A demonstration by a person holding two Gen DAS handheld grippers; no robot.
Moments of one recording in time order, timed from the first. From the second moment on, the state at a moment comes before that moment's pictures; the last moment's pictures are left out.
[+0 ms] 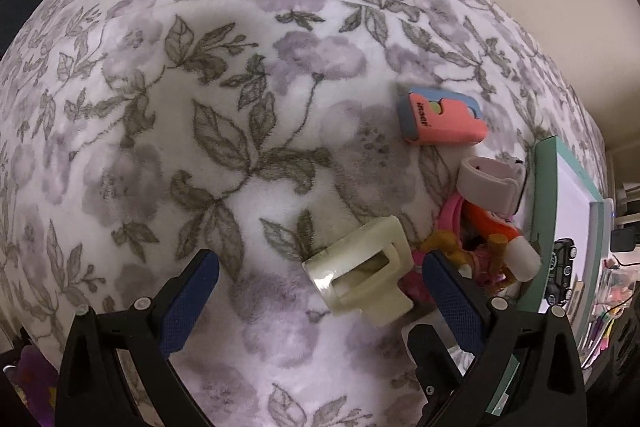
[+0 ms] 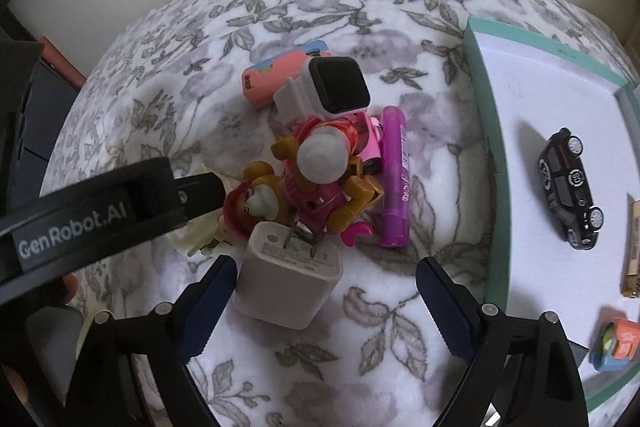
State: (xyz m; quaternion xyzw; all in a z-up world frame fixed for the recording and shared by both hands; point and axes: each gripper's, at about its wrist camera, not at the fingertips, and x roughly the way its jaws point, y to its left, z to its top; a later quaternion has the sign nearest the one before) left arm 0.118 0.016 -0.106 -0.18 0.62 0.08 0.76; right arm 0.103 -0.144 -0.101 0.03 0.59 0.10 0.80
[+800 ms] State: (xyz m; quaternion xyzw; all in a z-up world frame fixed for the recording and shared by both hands) left arm 0.121 0.000 -0.100 -0.17 0.63 0.04 0.76; right arm 0.101 -0.157 -0.100 0.03 0.60 0.09 0.79
